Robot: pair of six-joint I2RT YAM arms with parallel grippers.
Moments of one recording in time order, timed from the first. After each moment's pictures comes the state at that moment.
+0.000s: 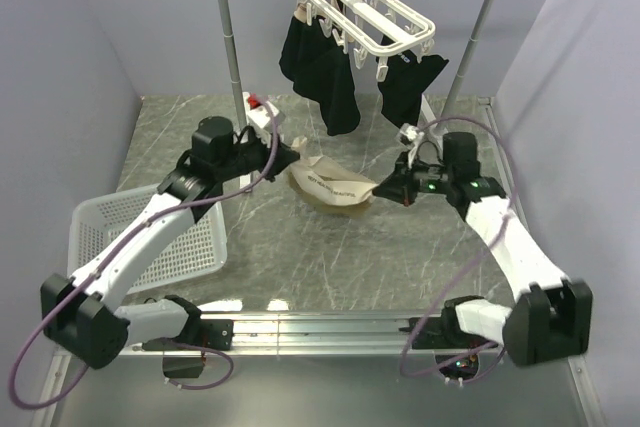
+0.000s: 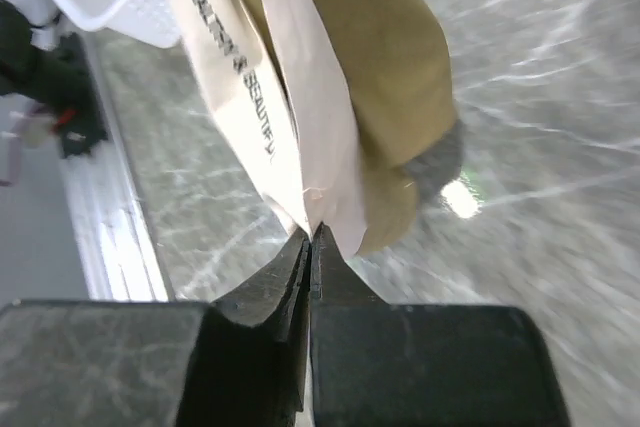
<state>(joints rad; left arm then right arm) -0.49 1.22 1.09 -0.11 0.48 -0.02 0.17 1.22 0.90 -0.35 -0.96 -0.18</state>
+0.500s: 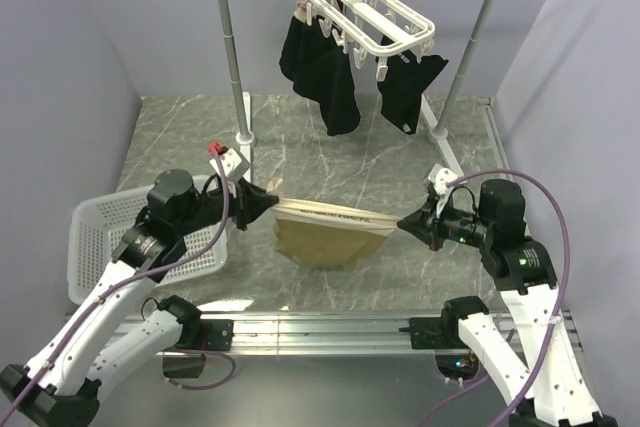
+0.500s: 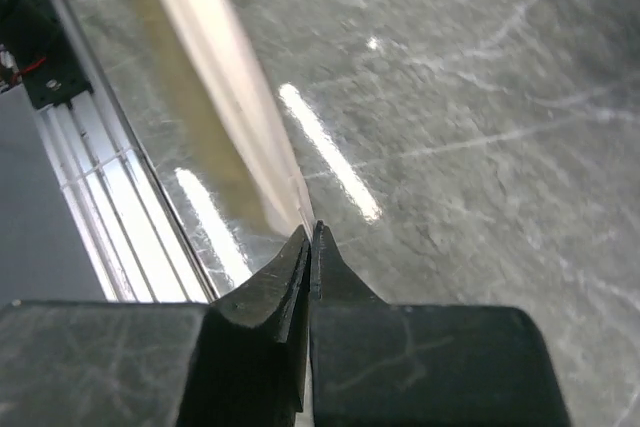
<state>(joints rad) -0.50 0.75 0.83 -0.27 0.48 -0.10 0.16 0.65 0.88 -0.78 -0.80 -0.32</state>
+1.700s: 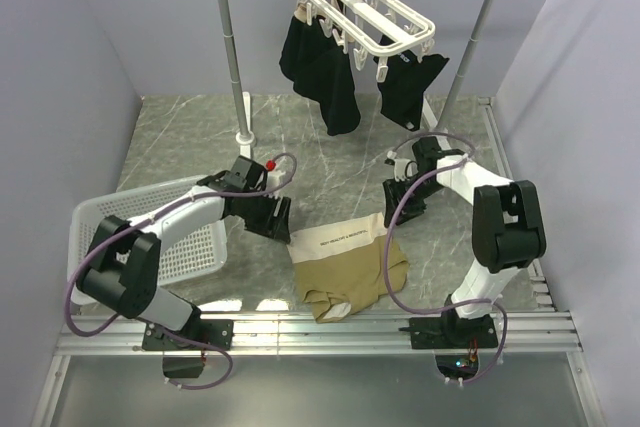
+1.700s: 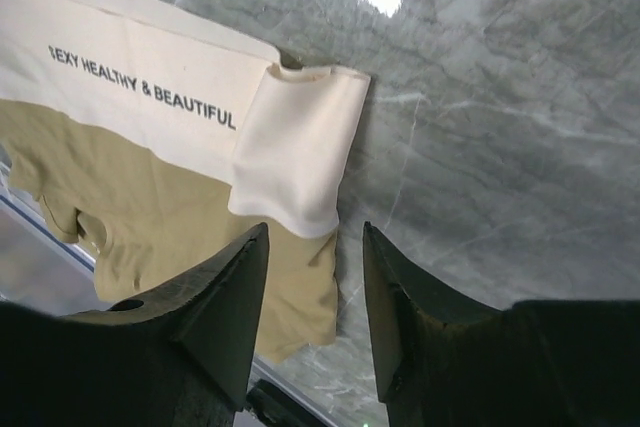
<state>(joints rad) -0.47 1.47 0.89 -0.54 0.45 -0.16 0.15 1.73 1.08 -0.79 -0.52 -0.18</state>
